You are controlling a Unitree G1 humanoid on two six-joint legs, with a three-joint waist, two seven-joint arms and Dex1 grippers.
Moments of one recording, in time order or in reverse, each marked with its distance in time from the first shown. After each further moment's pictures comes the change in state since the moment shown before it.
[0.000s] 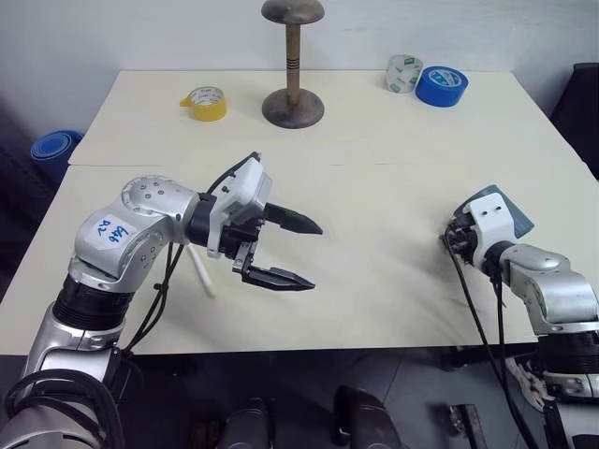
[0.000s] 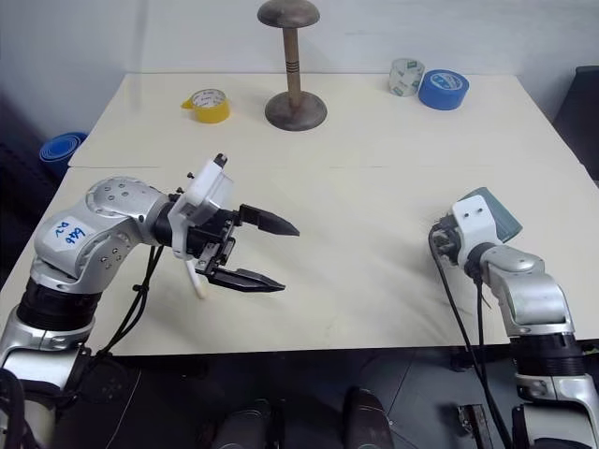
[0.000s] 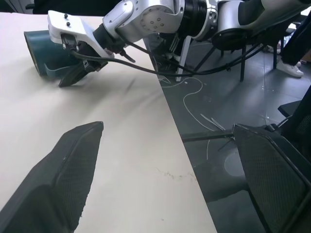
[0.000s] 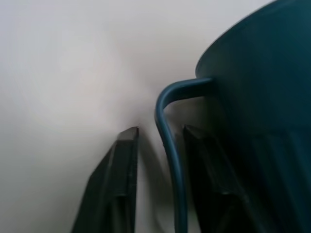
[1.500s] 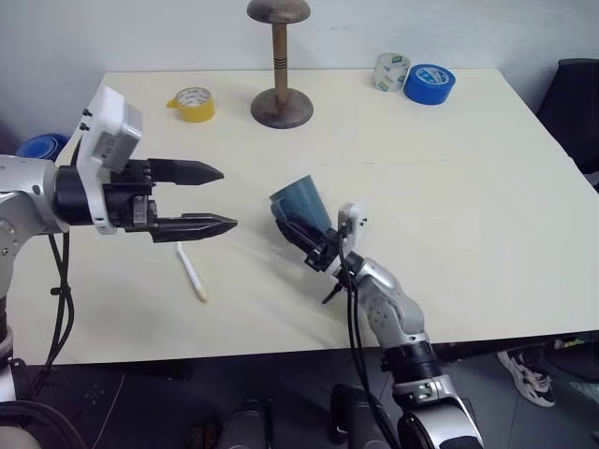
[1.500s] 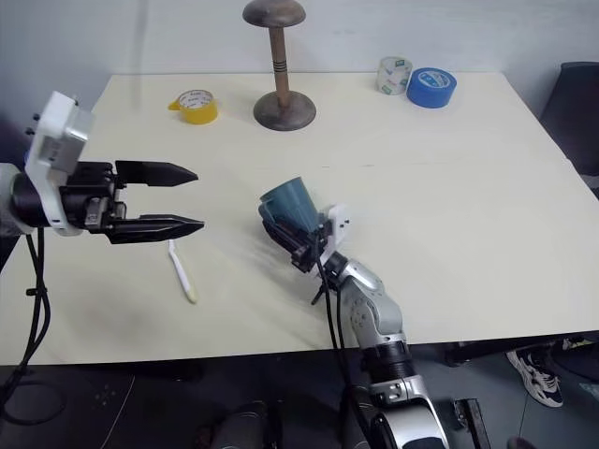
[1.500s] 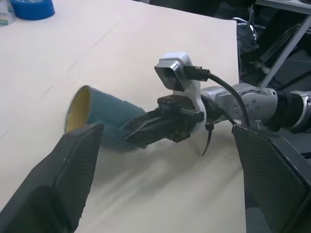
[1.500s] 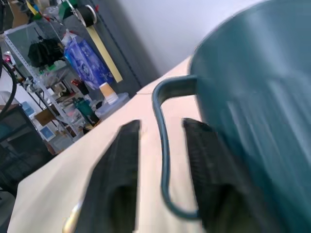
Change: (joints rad) left arm 0.124 0.331 0.384 -0.076 -0.201 0.275 0.188; right arm 0.014 0.748 0.124 0.056 0.294 -0.461 0.312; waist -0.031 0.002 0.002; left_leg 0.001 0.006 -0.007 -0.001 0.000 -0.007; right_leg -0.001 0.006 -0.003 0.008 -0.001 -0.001
